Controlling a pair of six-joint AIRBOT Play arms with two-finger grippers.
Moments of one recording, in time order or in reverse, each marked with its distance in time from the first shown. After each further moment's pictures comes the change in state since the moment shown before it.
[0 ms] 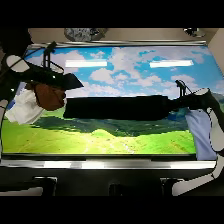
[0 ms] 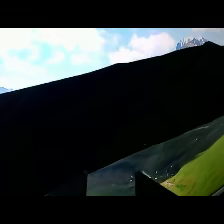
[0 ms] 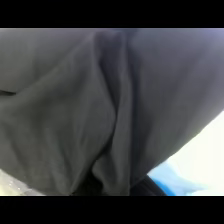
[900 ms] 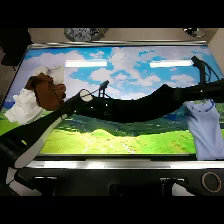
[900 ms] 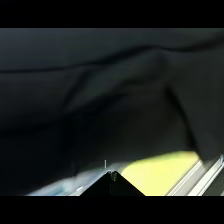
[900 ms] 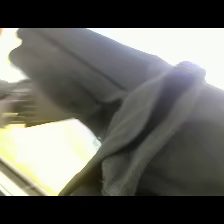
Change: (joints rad) left arm -0.402 -0.314 -0.132 -0.301 0.383 -0.030; right arm 0.005 0.478 0.000 0.021 0.266 -0.004
